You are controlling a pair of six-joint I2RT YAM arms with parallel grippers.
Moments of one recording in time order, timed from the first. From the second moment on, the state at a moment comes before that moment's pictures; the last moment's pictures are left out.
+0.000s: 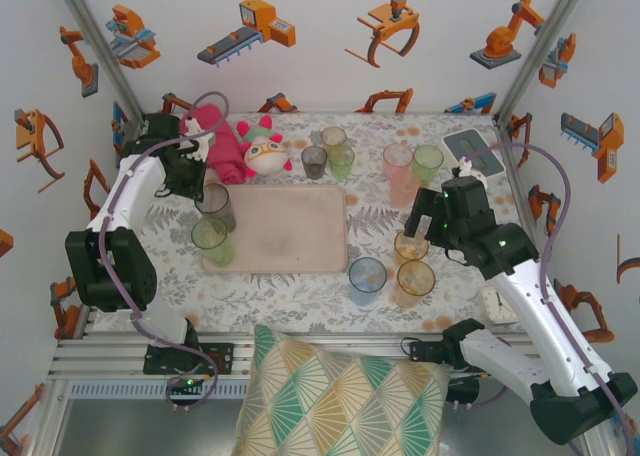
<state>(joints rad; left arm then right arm) -0.04 1.65 1.42 -0.90 0.15 0.31 0.42 0.90 1.03 -0.93 0.20 0.55</state>
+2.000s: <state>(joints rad) -0.04 1.58 1.47 -0.93 0.15 0.33 0.42 0.90 1.03 -0.91 0.20 0.54</state>
